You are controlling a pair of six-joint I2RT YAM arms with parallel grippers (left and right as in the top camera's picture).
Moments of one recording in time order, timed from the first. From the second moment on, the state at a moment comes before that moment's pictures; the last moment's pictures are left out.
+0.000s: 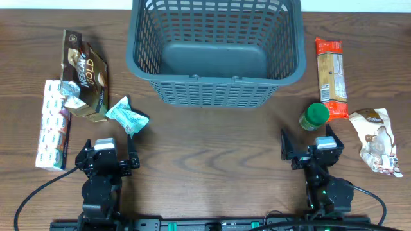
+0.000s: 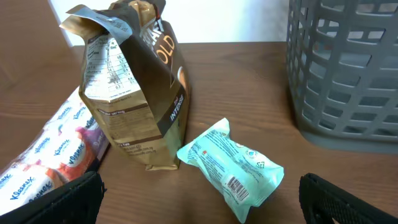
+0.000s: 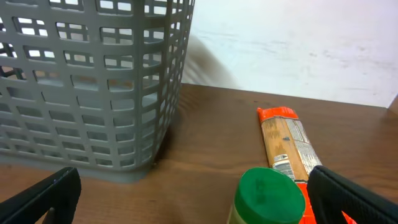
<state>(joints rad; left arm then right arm) -0.10 0.01 0.11 -0.37 -0.23 0.01 0.00 0.01 0.01 -0.06 -0.08 -0.07</state>
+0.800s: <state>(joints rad) -0.10 0.21 0.47 -0.58 -0.13 -0.10 0.00 0.01 0.01 -0.06 -0.08 -0.07</state>
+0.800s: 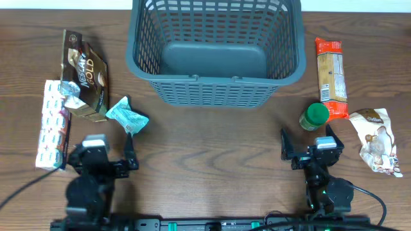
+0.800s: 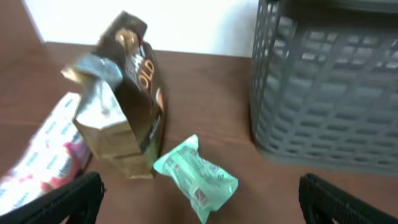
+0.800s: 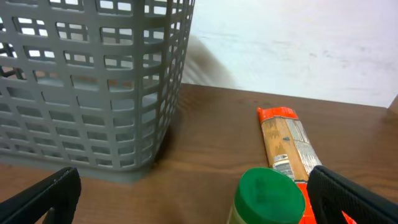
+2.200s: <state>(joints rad) 0.35 1.61 1.73 -1.21 0.04 -0.01 0.00 0.01 0.01 -0.06 -0.08 -0.07</state>
